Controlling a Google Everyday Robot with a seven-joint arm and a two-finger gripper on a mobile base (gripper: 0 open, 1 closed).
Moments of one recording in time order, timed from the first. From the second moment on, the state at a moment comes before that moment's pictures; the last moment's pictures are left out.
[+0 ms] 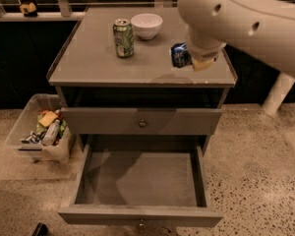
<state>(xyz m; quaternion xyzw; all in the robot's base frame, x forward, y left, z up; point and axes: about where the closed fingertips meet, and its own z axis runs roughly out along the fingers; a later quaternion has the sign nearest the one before) 0.632 -0.166 0.921 -0.70 0.63 -0.29 0.18</state>
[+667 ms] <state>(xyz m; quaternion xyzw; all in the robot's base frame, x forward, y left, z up) 0.698 -0.191 0.918 -0.71 0.63 -0.25 0.18</state>
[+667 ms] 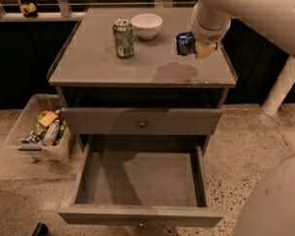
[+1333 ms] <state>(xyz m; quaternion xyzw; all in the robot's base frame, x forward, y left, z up) 0.714 -0.255 0.904 -0.69 0.67 -0.22 0.16</state>
